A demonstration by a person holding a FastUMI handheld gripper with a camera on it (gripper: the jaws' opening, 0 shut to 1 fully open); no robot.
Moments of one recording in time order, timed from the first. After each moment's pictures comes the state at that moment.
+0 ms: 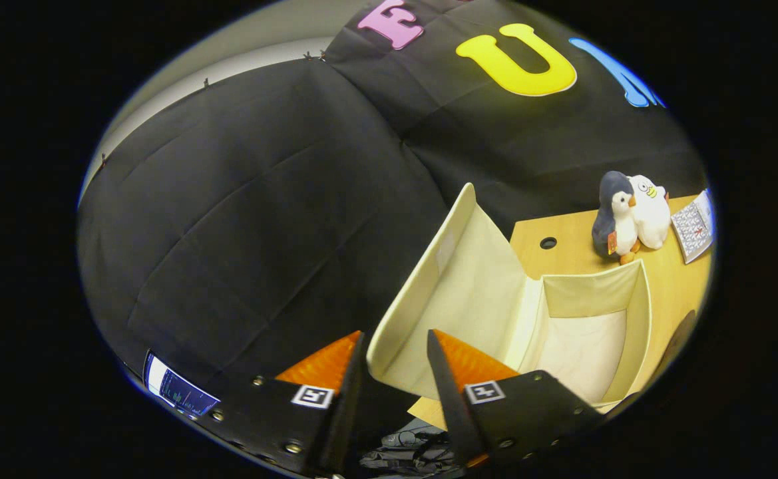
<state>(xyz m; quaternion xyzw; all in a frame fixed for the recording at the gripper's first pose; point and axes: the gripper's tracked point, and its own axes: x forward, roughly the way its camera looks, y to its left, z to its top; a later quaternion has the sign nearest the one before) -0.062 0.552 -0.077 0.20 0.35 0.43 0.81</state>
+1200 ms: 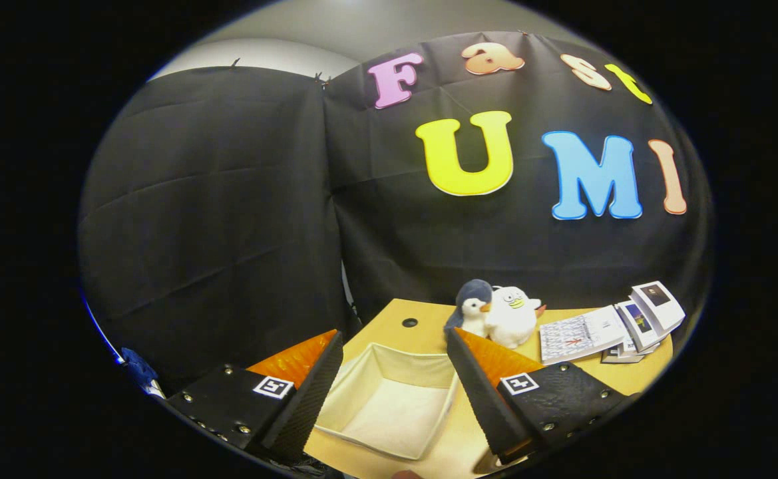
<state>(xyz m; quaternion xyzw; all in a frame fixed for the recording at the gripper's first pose) 0.037 0.329 -0.080 0.04 0.21 0.27 0.94</state>
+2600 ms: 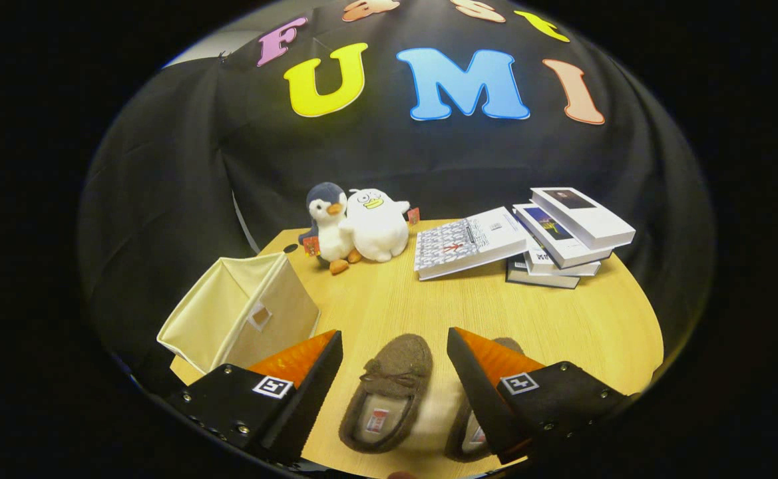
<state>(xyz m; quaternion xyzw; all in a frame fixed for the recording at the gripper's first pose) 0.032 0.113 -0.268 0.04 0.37 0.13 0.92</state>
